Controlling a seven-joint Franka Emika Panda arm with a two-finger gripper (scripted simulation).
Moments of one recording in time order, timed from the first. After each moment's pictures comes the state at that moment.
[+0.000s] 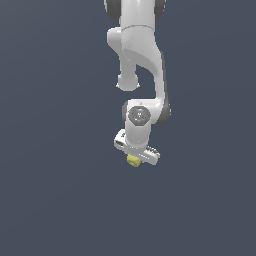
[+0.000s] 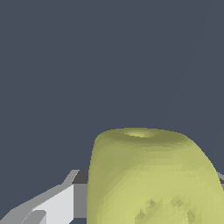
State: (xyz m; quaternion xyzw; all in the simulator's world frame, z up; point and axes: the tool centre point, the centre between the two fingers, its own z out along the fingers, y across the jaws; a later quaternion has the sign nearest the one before) arm 0.028 0.034 0.040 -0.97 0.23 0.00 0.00
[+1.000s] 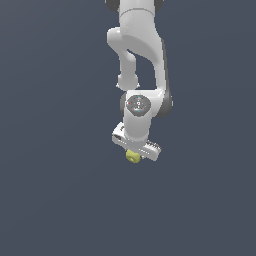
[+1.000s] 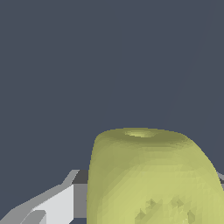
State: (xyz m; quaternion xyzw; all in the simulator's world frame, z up) arm 0.026 0.029 0.080 -0.97 0.23 0.00 0.00
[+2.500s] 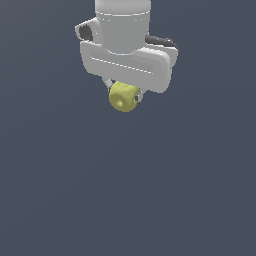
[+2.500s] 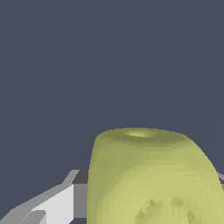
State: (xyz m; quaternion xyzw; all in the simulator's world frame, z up) arm 0.025 -0.008 0.400 -0.97 0.23 0.00 0.00
